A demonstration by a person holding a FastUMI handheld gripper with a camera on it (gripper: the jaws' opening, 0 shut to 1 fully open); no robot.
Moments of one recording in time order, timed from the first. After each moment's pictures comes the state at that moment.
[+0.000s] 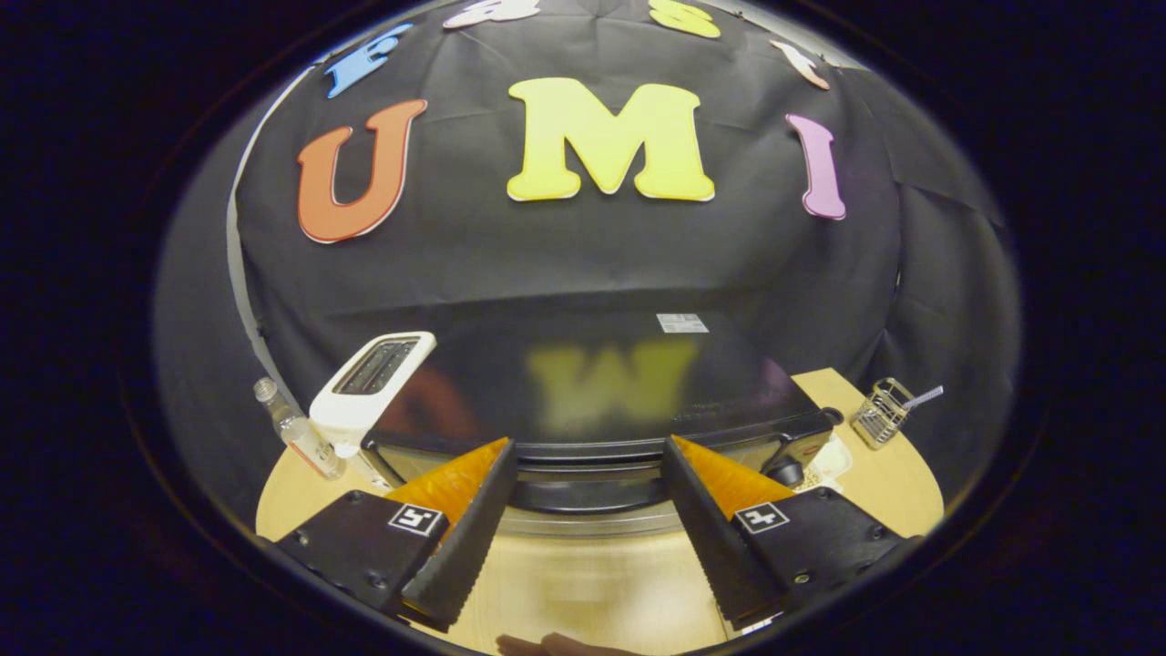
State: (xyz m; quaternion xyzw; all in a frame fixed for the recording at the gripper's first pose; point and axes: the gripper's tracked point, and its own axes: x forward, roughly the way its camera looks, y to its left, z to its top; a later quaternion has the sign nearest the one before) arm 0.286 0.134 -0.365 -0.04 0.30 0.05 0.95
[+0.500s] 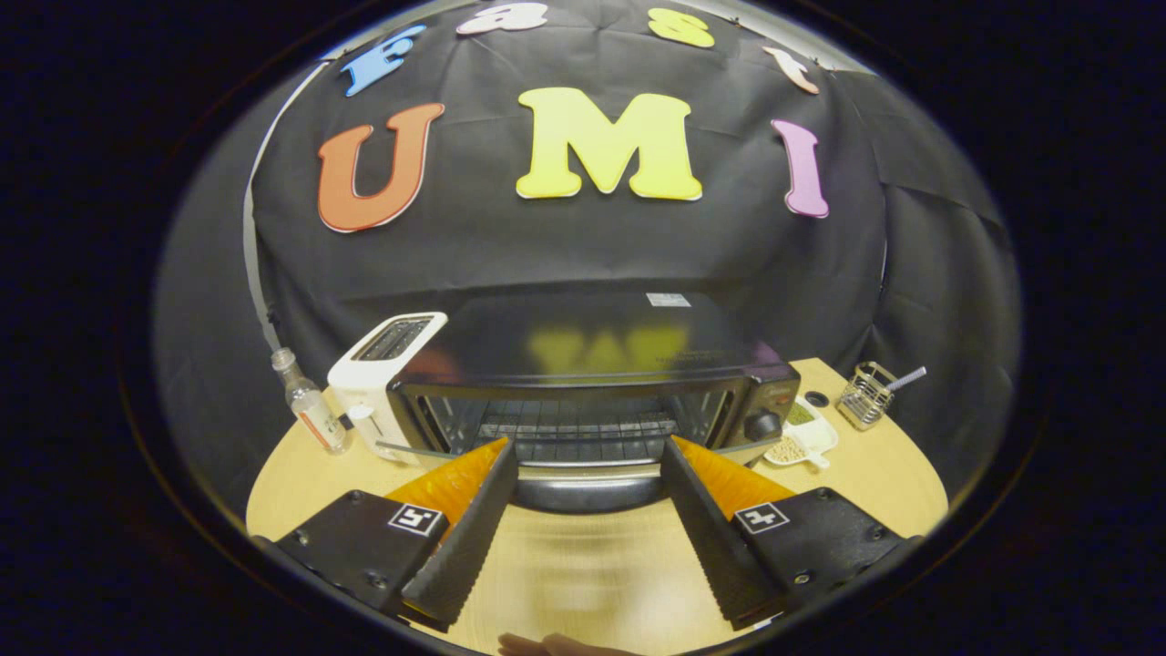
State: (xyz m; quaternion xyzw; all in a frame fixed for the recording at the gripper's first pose) arm 0.217 0.122 -0.377 -0.05 0.29 0.04 0.96
